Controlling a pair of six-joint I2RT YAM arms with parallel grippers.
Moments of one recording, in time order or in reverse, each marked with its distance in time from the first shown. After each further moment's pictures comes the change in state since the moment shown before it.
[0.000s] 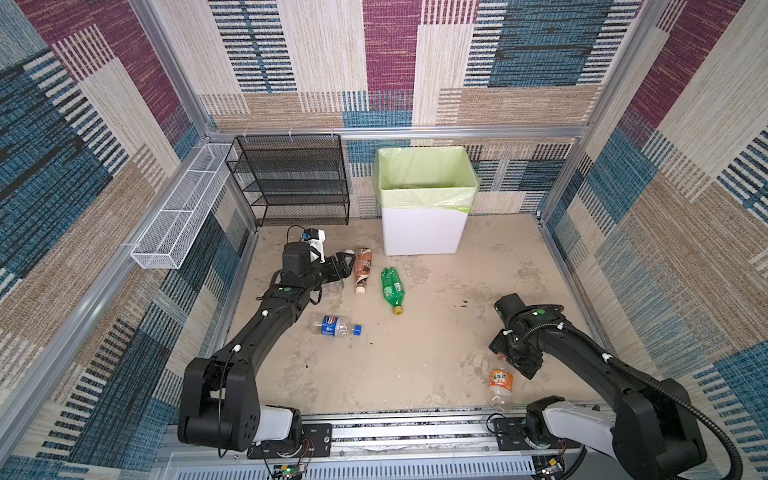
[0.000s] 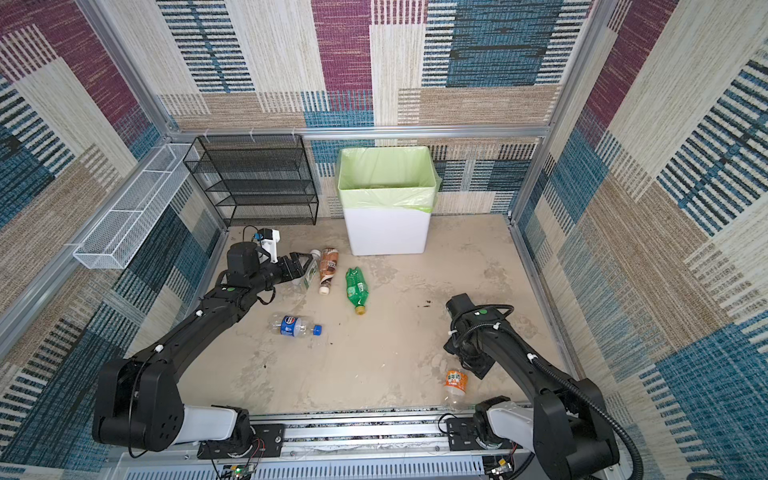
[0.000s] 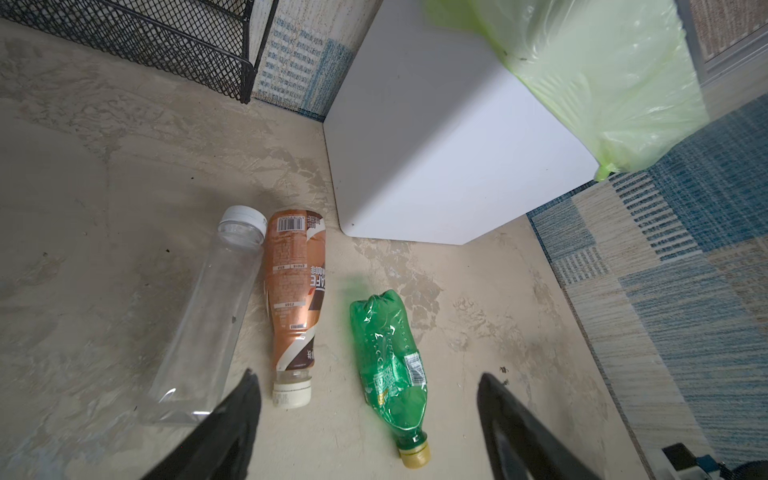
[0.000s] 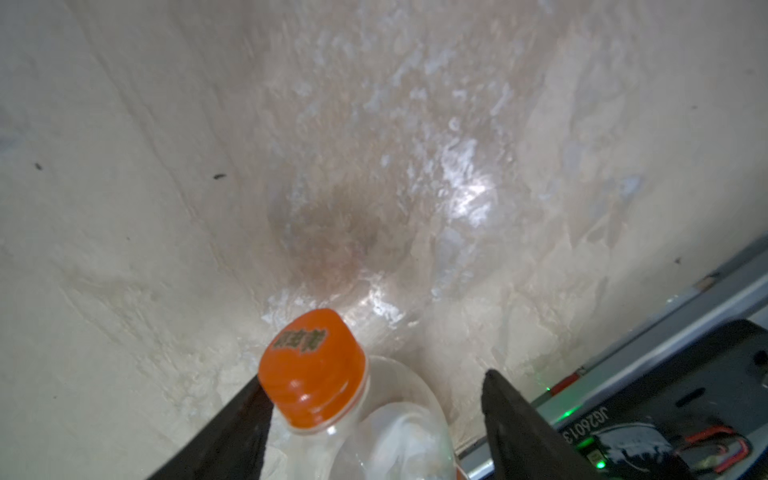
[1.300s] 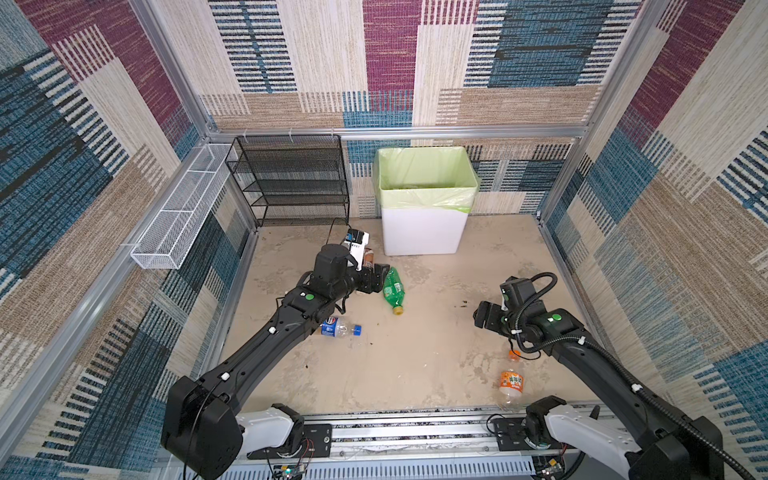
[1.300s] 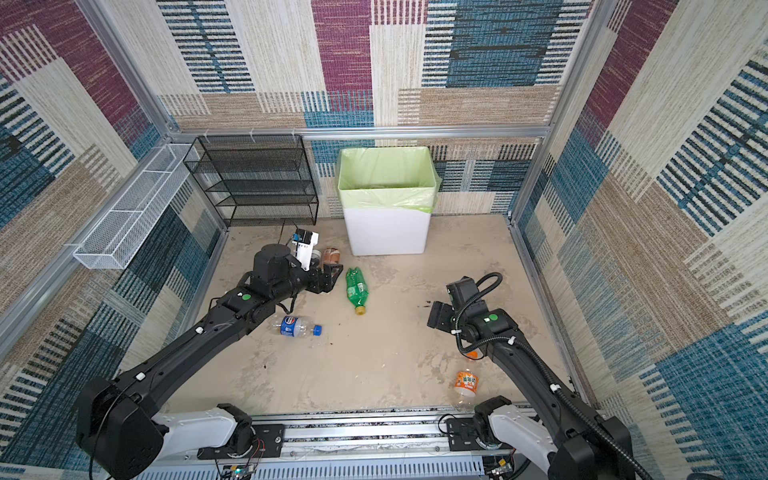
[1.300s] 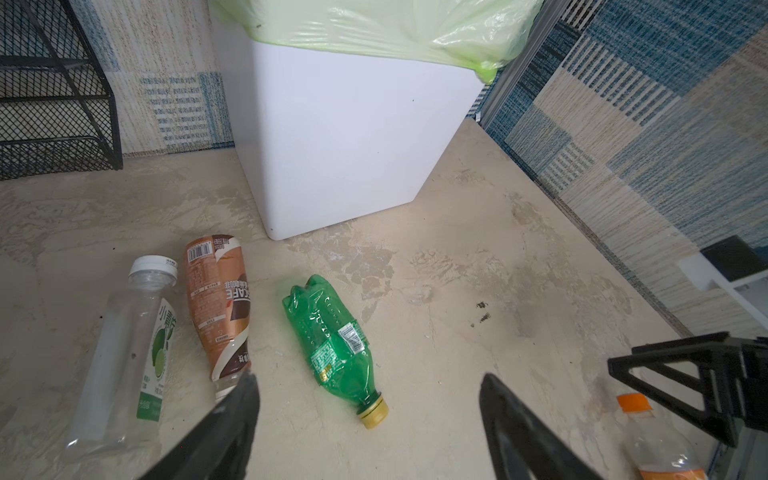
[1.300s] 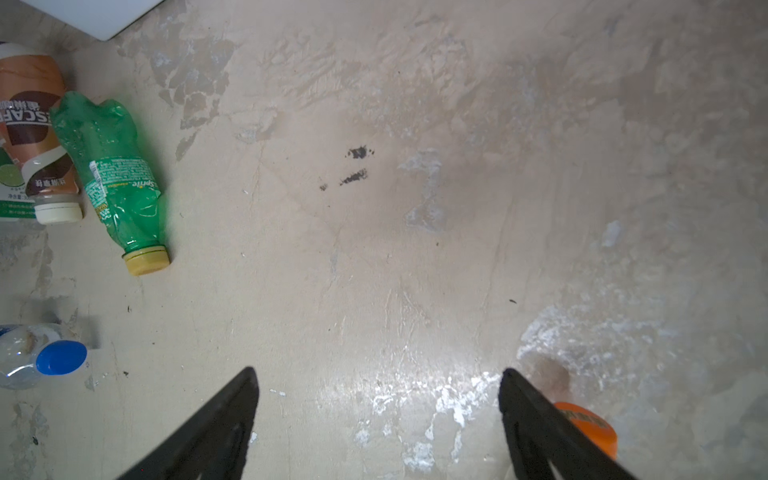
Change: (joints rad) left arm -0.352 -0.111 0.097 -0.180 -0.245 0.216; right arm 0.055 -0.196 0.092 0.238 -0.044 -0.407
